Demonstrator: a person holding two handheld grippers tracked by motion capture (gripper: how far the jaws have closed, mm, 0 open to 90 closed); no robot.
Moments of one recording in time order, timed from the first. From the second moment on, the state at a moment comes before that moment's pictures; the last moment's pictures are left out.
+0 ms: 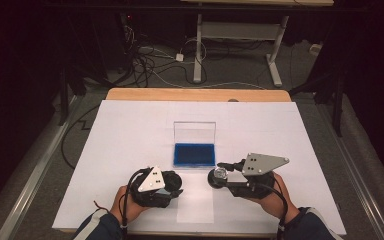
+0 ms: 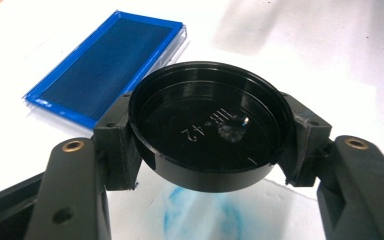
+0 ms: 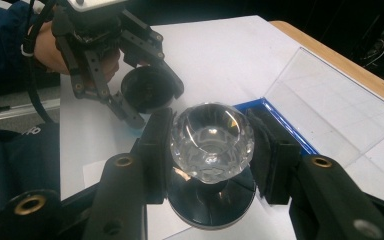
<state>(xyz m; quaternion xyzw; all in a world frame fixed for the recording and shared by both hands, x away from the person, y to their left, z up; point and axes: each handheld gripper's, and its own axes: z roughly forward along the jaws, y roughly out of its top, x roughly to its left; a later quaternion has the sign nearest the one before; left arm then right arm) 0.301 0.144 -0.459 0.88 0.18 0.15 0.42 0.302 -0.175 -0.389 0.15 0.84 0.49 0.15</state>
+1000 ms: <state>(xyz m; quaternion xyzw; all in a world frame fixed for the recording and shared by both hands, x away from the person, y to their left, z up) 0.292 0.195 -0.460 0.86 0.23 0.18 0.43 0.310 -0.184 -0.389 0.16 0.85 0.49 0.15</state>
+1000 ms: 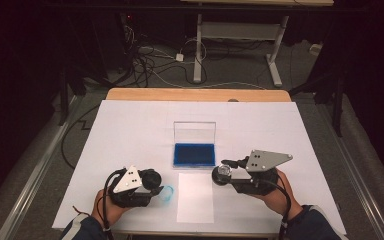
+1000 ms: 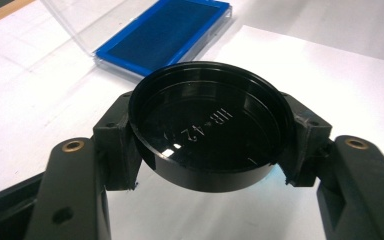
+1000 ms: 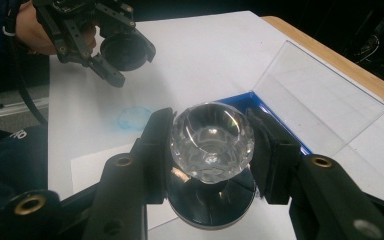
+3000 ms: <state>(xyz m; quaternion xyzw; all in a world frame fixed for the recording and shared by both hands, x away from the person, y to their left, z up) 0.282 0.219 -0.469 0.85 0.25 0.17 0.43 0.319 -0.183 -0.388 0.16 0.85 0.48 0.16</state>
